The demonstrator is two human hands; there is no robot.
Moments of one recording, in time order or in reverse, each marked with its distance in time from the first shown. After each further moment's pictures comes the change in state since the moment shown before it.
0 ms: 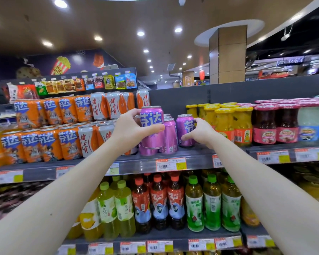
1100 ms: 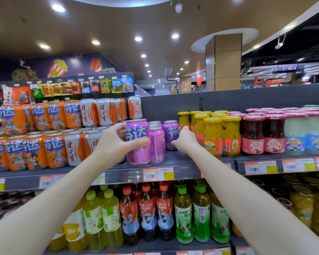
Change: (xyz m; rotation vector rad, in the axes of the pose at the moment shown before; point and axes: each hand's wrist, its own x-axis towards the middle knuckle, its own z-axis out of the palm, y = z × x) left_hand -0.014 -0.001 0.002 -0.048 0.001 -0.069; right_hand 0.005 -0.010 0.018 -0.218 0.106 0.022
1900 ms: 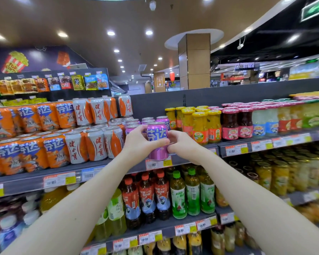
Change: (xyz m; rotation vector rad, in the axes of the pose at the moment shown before) left_hand -0.011 0.005 0.032 -0.031 -0.131 0.005; right_hand -0.129 -0.032 -0.043 0.361 -0.293 -0.160
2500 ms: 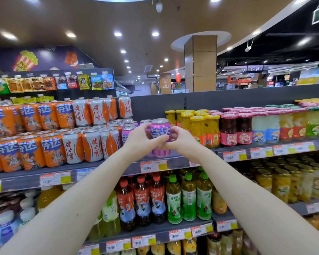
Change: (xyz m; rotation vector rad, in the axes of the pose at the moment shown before) left_hand 0.014 0.025 0.015 0.137 -0.041 -0.009; right_hand 0.012 0.006 -0.025 0.141 0.030 -0.051
